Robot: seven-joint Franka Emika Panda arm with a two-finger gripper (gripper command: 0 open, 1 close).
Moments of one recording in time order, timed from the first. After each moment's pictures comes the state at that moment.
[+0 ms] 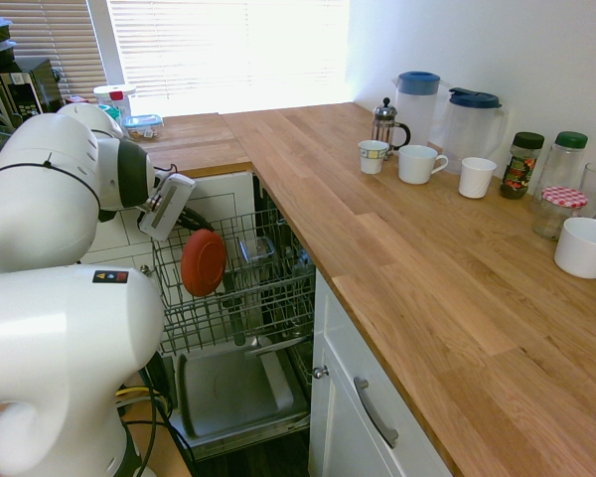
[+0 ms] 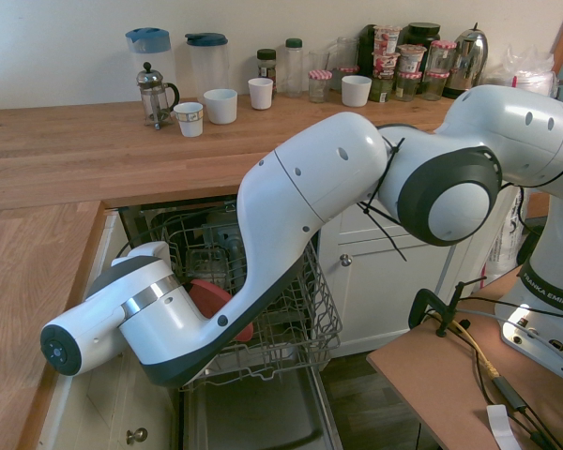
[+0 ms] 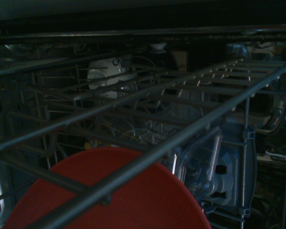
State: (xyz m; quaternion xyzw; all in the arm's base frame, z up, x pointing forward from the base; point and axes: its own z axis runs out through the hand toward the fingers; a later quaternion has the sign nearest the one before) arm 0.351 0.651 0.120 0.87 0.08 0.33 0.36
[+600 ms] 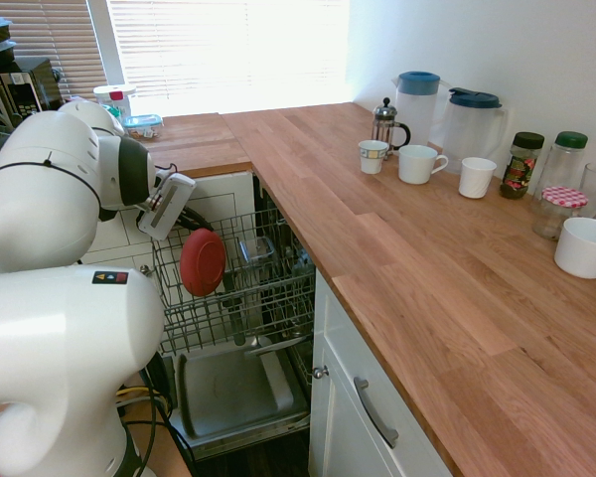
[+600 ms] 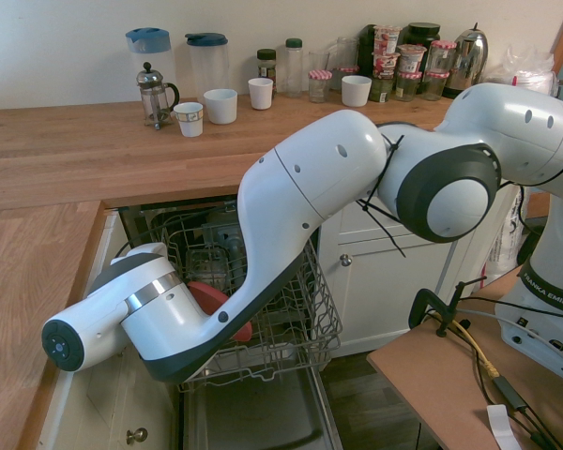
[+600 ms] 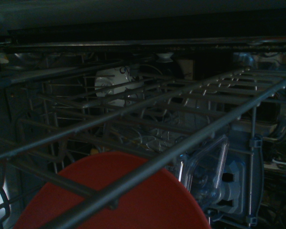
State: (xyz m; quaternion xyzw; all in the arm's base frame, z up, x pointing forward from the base) arm 0.348 0.653 0.119 0.87 0.09 0.33 0.35
